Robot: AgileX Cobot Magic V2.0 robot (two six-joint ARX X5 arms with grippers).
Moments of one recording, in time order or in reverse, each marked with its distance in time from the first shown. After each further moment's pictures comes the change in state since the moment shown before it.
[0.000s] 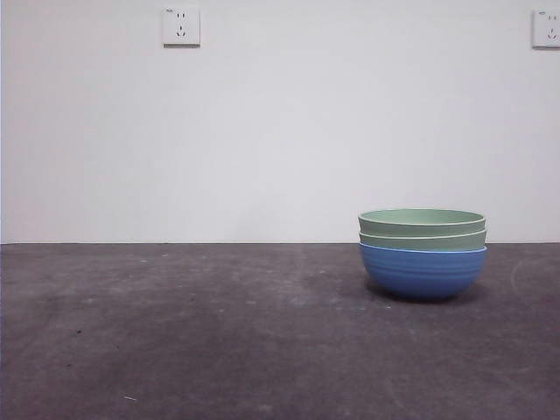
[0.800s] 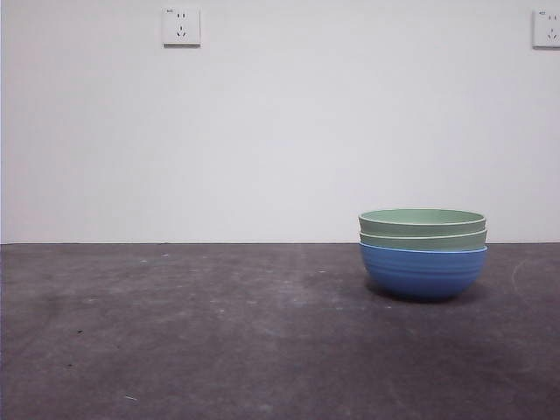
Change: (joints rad) left arm 0.000 0.000 0.000 0.000 0.000 0.000; right arm -0.202 -0.708 -0.917 0.953 0.029 -0.008
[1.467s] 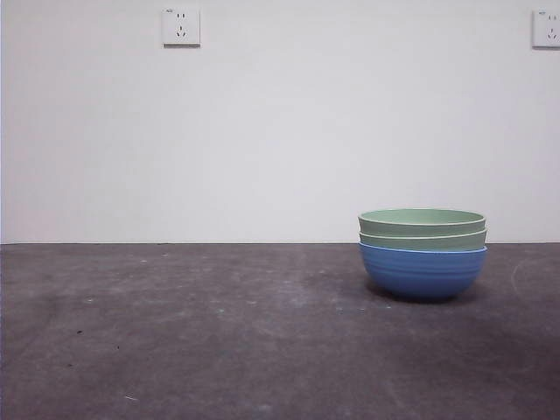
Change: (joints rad) left arm 0.000 0.000 0.000 0.000 0.000 0.000; right arm 0.000 -0.128 -0.251 0.019 0.053 0.039
